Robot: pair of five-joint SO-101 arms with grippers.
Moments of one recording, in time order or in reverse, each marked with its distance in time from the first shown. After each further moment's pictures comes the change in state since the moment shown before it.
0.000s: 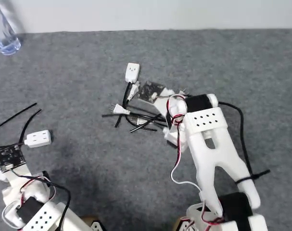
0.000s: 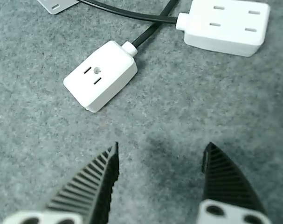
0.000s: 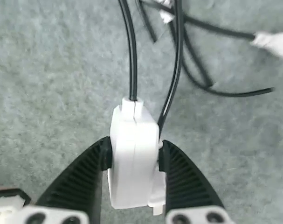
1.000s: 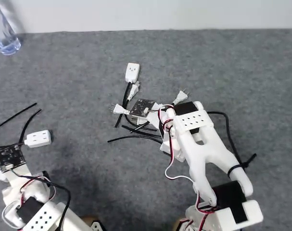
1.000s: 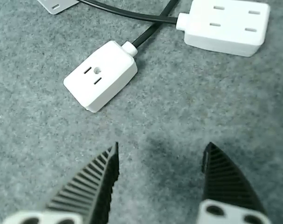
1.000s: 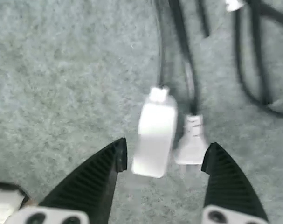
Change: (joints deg) left arm 0.0 0.0 0.0 0.0 0.0; right arm -3.1 6.2 6.7 -5.6 2.6
